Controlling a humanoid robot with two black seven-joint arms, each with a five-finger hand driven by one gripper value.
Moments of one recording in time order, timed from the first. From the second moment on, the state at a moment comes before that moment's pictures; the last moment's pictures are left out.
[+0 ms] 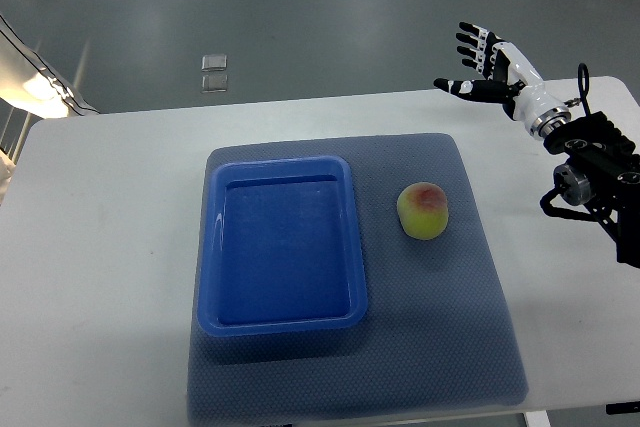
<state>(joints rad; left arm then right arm) -0.01 0.00 0.02 -0.15 0.00 0.02 0.06 0.84 -0.31 0.55 0.57 -0.62 0.08 0.48</state>
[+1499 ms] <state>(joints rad) -0.01 0.00 0.03 -0.15 0.00 0.02 0.06 1.10 -0.57 0.13 1.07 -1.76 0.37 0.48</state>
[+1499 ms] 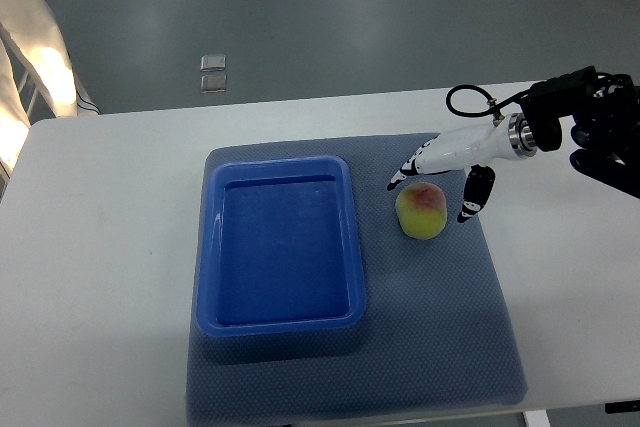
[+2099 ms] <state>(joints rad) -0.01 0.00 0.02 -0.15 0.00 0.02 0.06 1.01 -0.50 0.13 1.00 -1.76 0.27 0.46</state>
